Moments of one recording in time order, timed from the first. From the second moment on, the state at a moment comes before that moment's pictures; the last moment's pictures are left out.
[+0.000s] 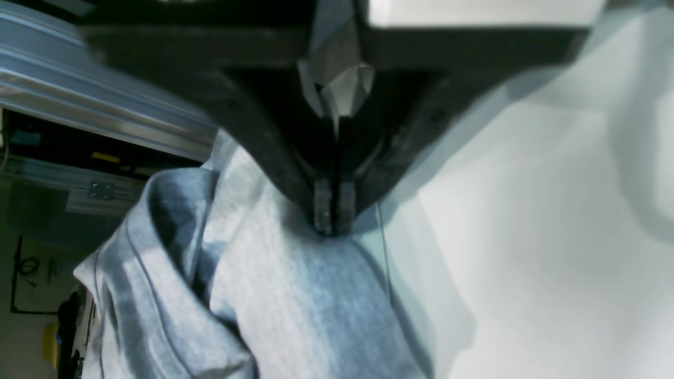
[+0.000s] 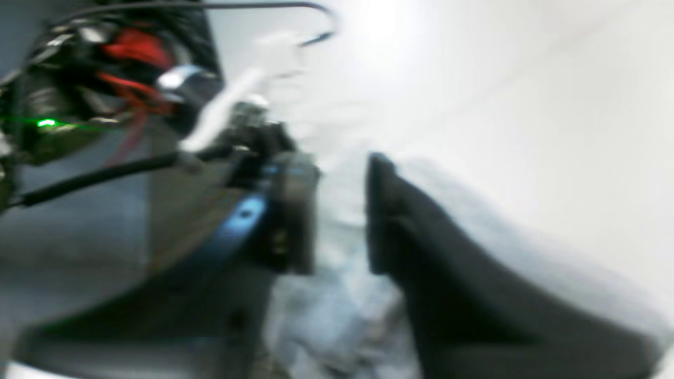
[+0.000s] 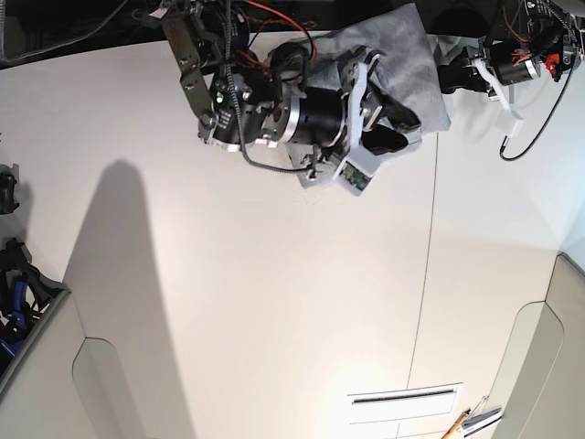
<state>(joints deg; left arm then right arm) 25.1 -20.0 -23.3 80.9 -70.4 -36.1 72.2 -4.7 -5.0 -26.2 106.3 31.8 31.7 -61.8</state>
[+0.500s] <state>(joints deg) 24.4 -18.1 -43.8 80.5 -76.6 -35.2 73.2 -1.7 2.3 -39.6 104.2 33.4 35.0 -71.6</state>
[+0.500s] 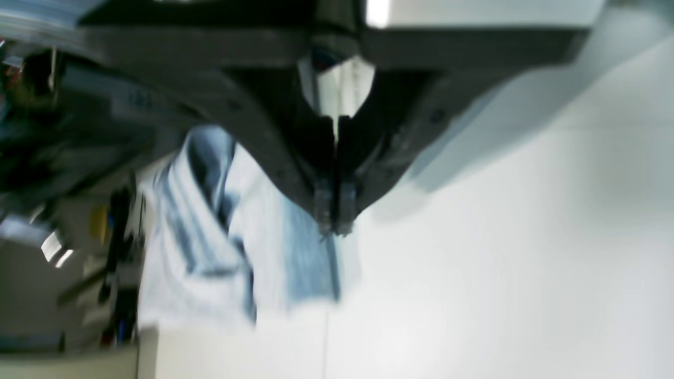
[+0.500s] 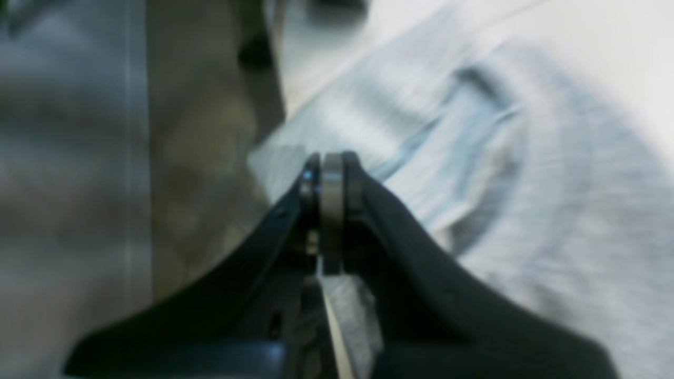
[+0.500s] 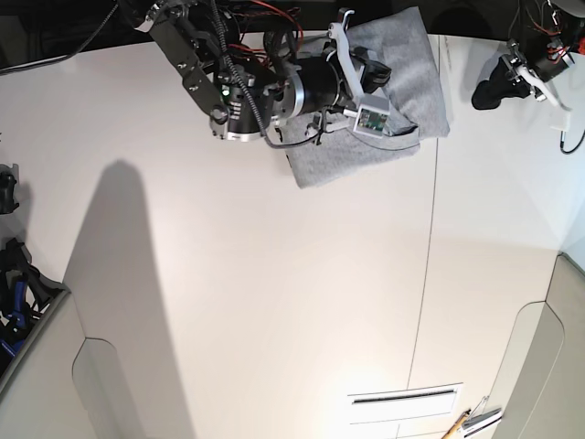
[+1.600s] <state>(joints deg) 23.8 -18.0 -46.6 80.5 -77.9 -35.2 72.9 -0.4 3.1 28.3 76.6 32.0 17.9 -58.4</state>
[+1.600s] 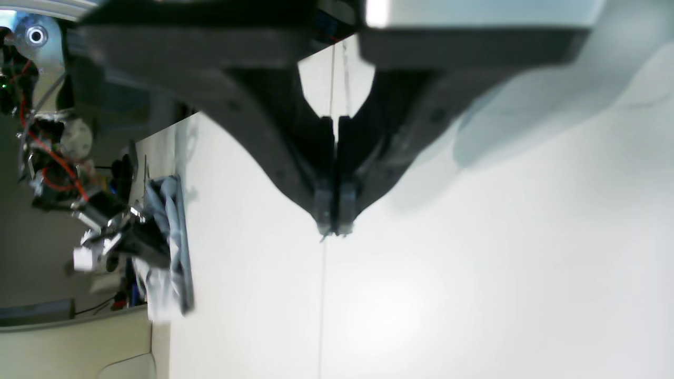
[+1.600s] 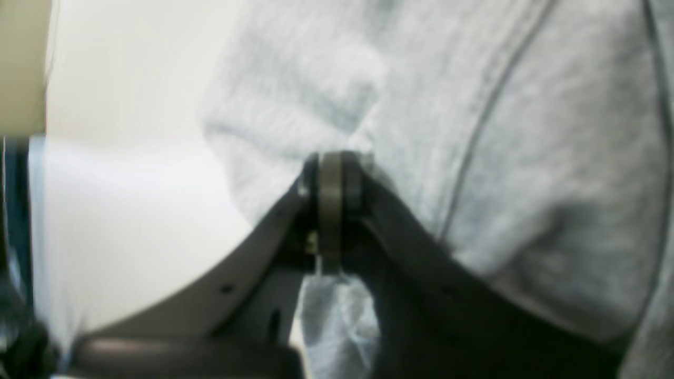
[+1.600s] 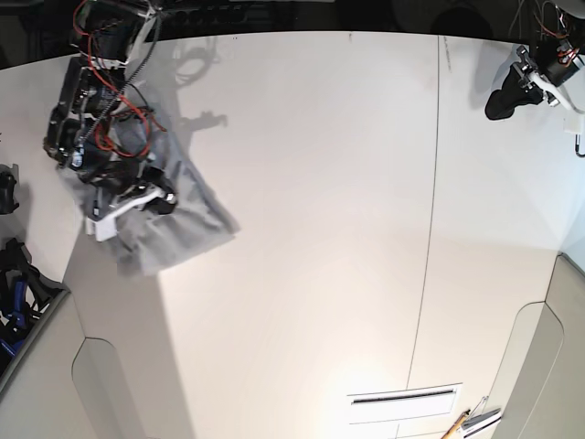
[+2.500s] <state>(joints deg) 22.9 -18.0 -46.6 80.5 -79.6 -35.2 72.9 4.0 10.3 44.5 87.5 35.0 16.9 -62.0</state>
